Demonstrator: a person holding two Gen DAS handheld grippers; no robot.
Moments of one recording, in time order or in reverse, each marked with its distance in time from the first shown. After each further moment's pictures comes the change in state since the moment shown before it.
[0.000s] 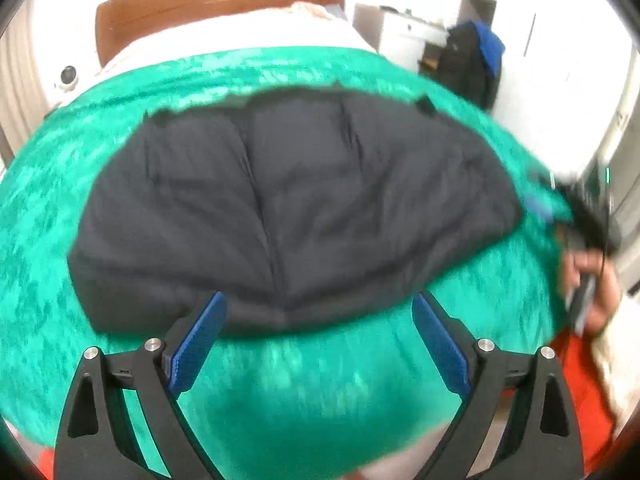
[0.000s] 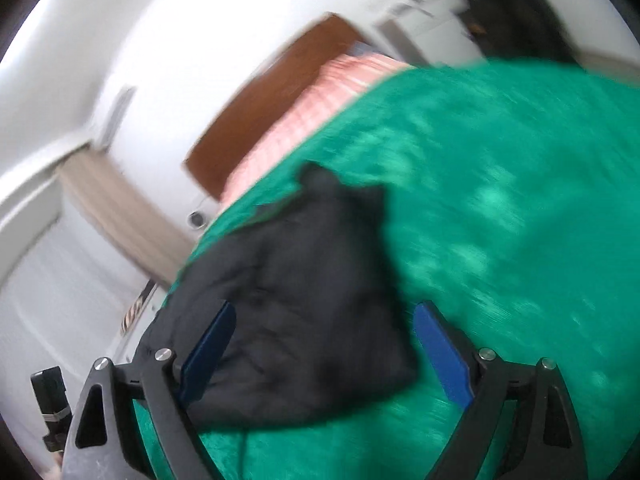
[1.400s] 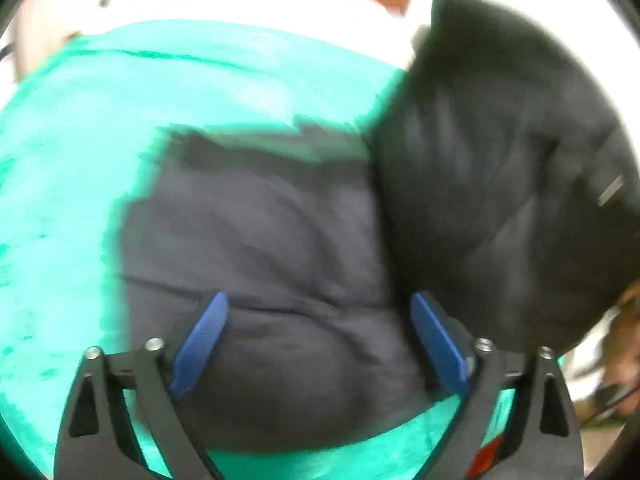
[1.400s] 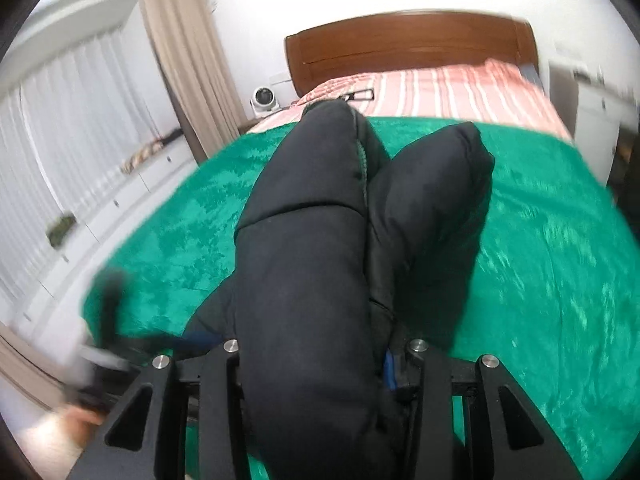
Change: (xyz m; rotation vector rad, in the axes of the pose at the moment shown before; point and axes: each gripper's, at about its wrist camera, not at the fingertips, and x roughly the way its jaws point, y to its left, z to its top) left arm -0.008 0.152 0.052 -0.319 0.019 -0.050; right arm 0.133 0.393 -0.031 -0.710 0.273 -0.038
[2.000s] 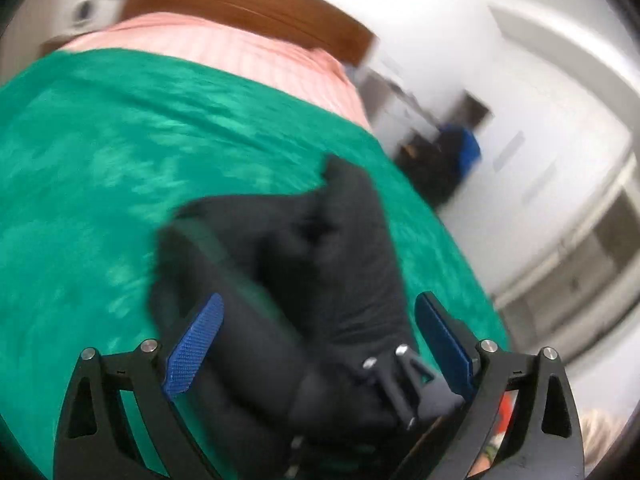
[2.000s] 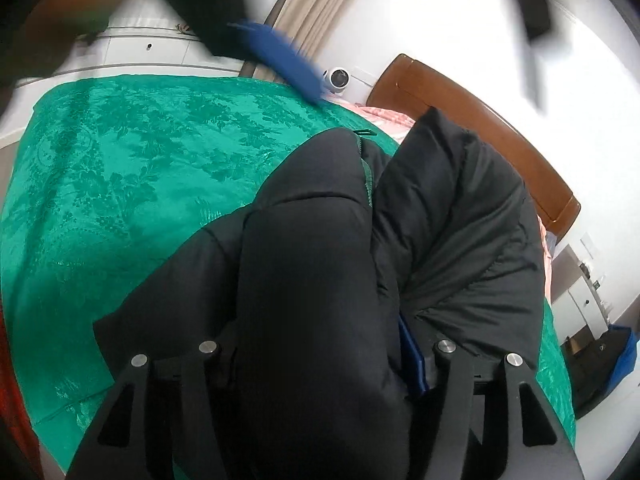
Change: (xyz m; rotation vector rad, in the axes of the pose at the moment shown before) left arm -0.032 0.035 0.061 0.087 -0.049 -0.278; right arm 0.135 0.190 -0.114 -0.650 -0.051 -0.241
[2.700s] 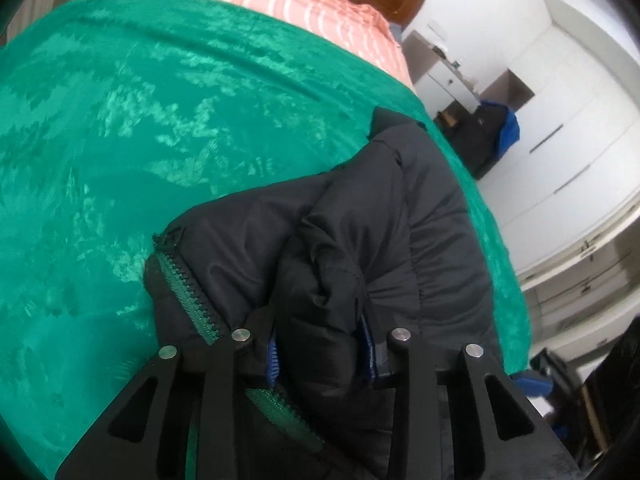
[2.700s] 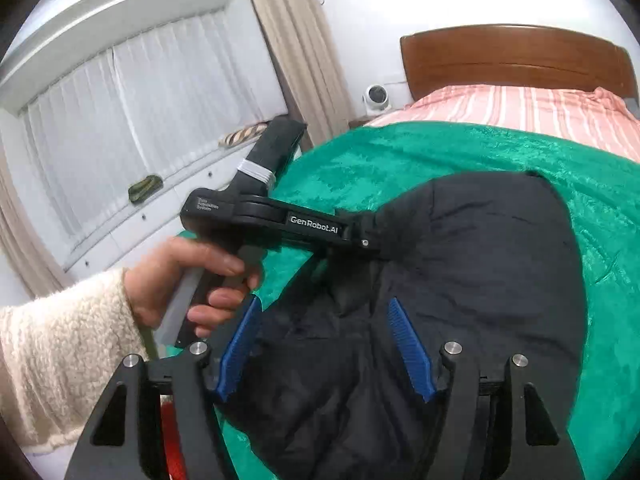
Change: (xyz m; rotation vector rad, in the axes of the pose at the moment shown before) left arm 0.049 0.080 0.001 -0.152 0.139 0.057; right arm -0.037 -0.114 0.007 0.507 -0.131 0.535
